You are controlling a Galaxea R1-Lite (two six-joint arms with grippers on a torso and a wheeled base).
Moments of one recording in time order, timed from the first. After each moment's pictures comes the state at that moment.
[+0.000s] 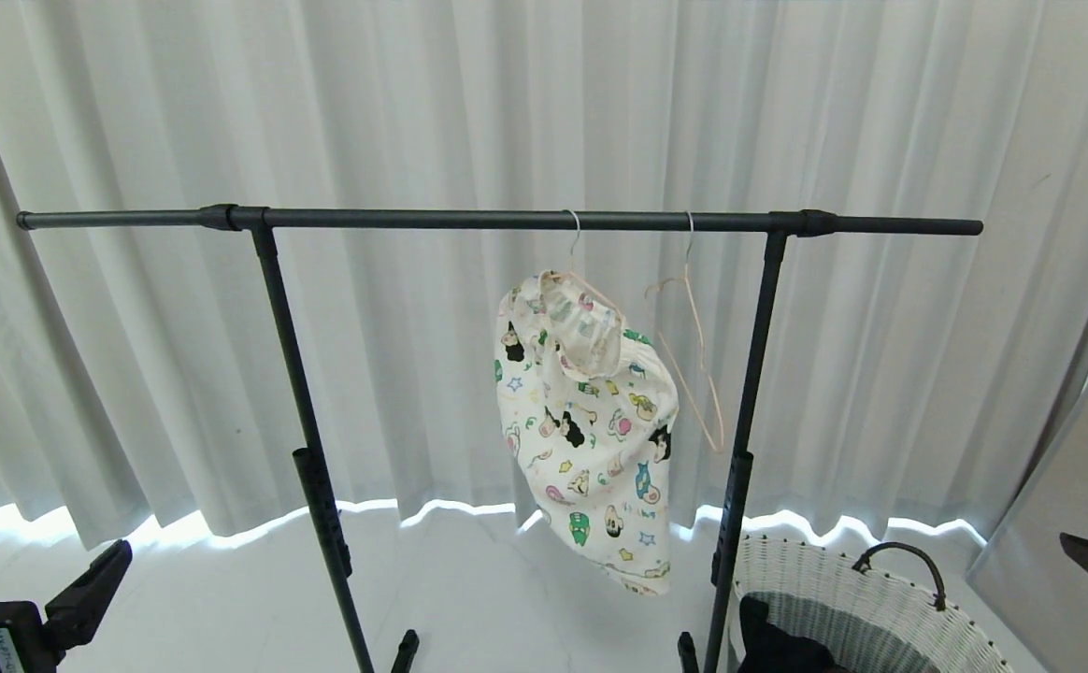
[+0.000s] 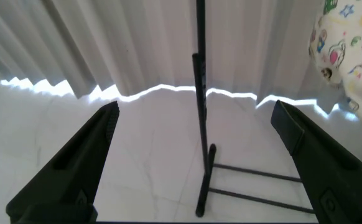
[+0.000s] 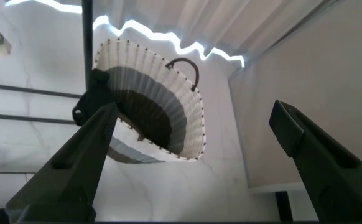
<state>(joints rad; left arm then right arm) 0.04 0.84 -0.20 -0.34 0.19 0.13 0.46 0.99 -0.71 0.33 -0.53 -0.02</state>
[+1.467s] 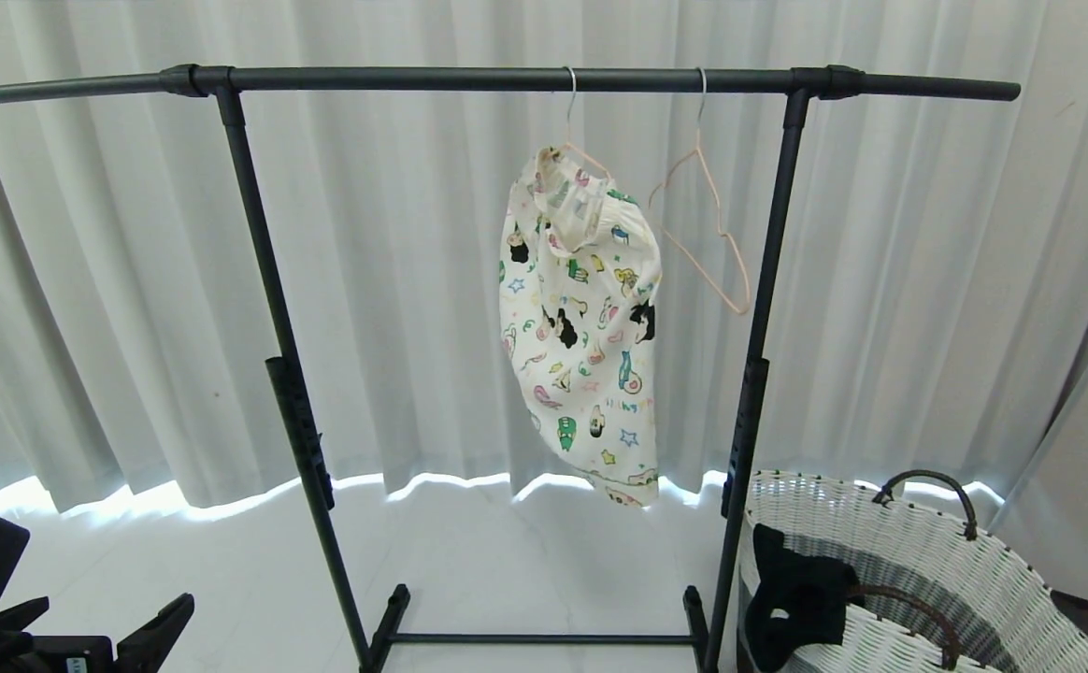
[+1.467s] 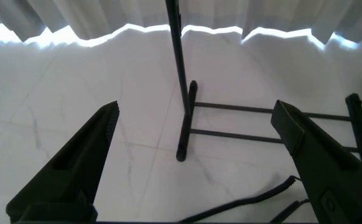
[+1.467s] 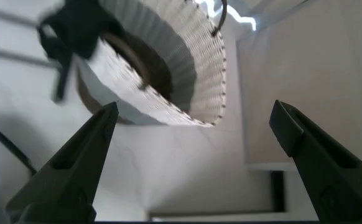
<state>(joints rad) 0.04 0.98 -0.13 -0.34 0.10 0.08 0.39 1.05 -0.60 0.31 -0.50 -0.14</state>
